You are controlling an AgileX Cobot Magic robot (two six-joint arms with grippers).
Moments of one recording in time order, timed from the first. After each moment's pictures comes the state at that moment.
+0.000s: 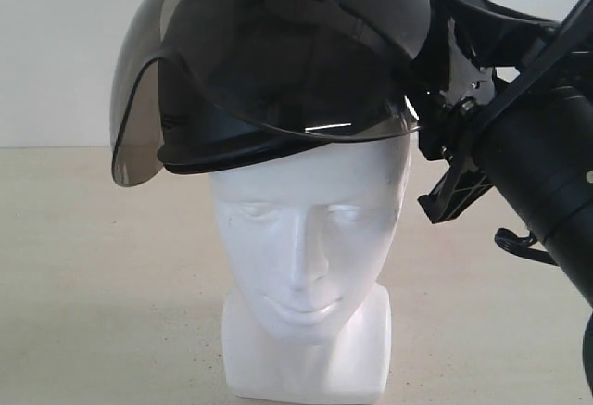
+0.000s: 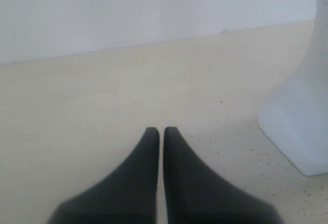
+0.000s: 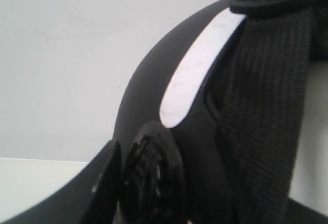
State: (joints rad) left arm -0.04 0.00 0.00 -0.18 0.31 0.24; right arm 0.92 1.20 -0.45 0.57 -1.12 1.28
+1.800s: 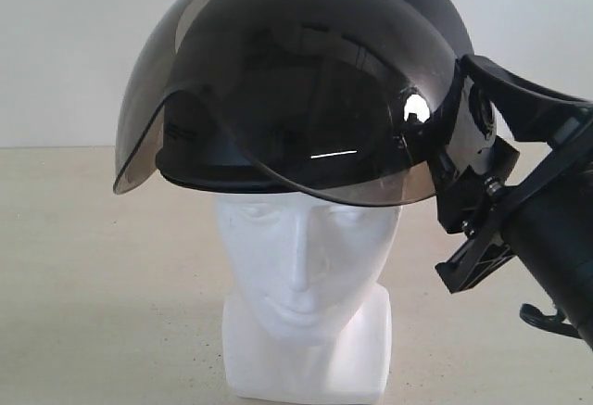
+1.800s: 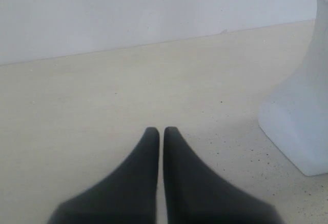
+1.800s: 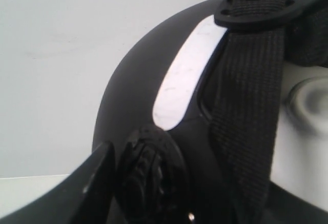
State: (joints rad) left arm -0.04 0.00 0.00 -0.18 0.31 0.24; right arm 0.99 1.20 -0.29 0.64 -1.22 1.40
